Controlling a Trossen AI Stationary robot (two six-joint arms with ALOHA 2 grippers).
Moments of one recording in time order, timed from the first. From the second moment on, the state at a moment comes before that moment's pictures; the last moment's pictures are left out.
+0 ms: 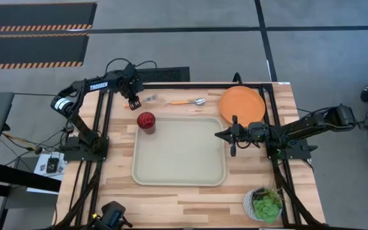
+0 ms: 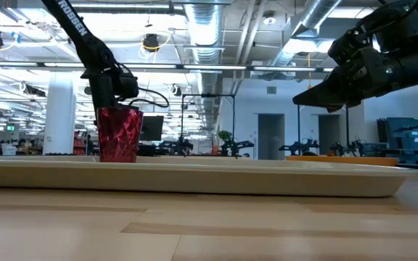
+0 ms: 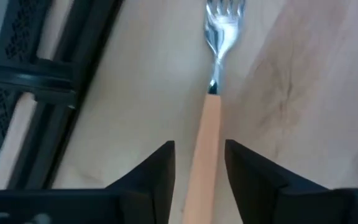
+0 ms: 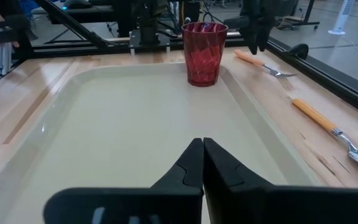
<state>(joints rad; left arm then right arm) 1.03 1.66 0.98 -0.62 0.06 0.59 -0.01 1.10 0.14 0.76 0.13 0.06</state>
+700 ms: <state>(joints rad) 1.03 1.76 0.97 -0.59 0.04 0.55 -0.01 1.10 0.14 0.76 0.13 0.05</state>
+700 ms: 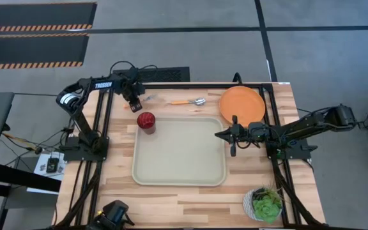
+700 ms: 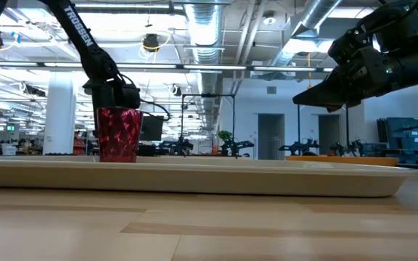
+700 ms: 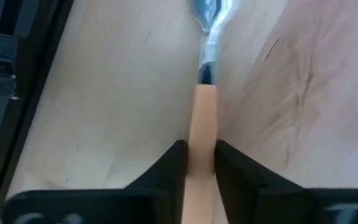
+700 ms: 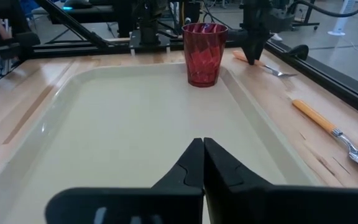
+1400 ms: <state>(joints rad) 1.04 1.53 0.97 -0.58 0.06 0.43 -0.01 1.10 0.14 0.76 0.13 0.06</state>
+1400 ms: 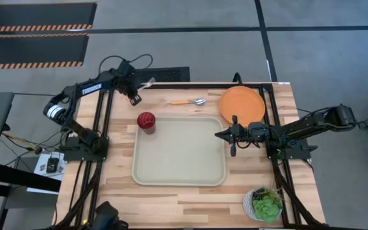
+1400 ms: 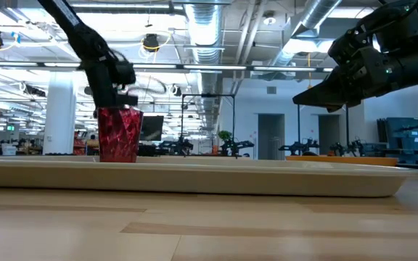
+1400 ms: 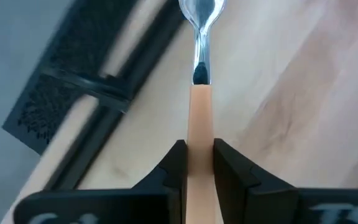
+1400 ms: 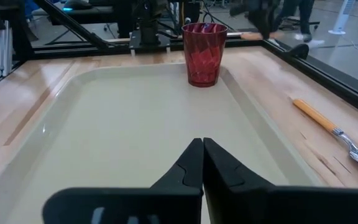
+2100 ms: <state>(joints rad) 0.44 1.07 0.70 -0.09 -0.21 -0.03 -0.03 1.26 0.38 0.81 0.27 0.19</state>
